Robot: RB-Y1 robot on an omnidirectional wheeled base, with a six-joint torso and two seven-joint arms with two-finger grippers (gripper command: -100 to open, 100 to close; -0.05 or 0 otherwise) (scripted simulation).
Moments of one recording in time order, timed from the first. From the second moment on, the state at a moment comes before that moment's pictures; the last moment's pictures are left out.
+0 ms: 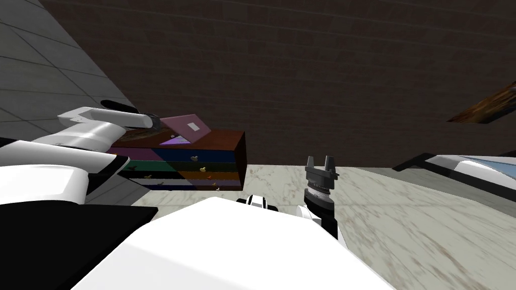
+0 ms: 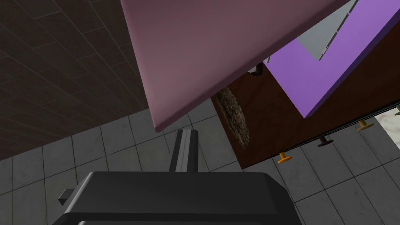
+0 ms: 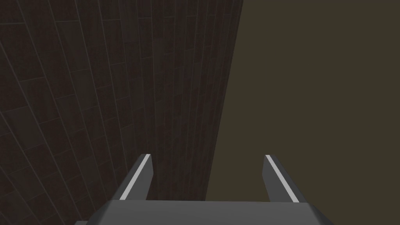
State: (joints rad) left arm -0.60 1.44 -0.03 -0.69 0.84 0.57 0.01; right arm 0.53 0.01 0.04 -2.24 0.03 -0.64 -0.15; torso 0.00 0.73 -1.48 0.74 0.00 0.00
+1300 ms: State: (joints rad) left arm -0.59 1.52 -0.03 -0.65 0.88 0.70 0.09; right arm 0.53 0.01 0.04 -2.24 0.03 -0.64 -0.15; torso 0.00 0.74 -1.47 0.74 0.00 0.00
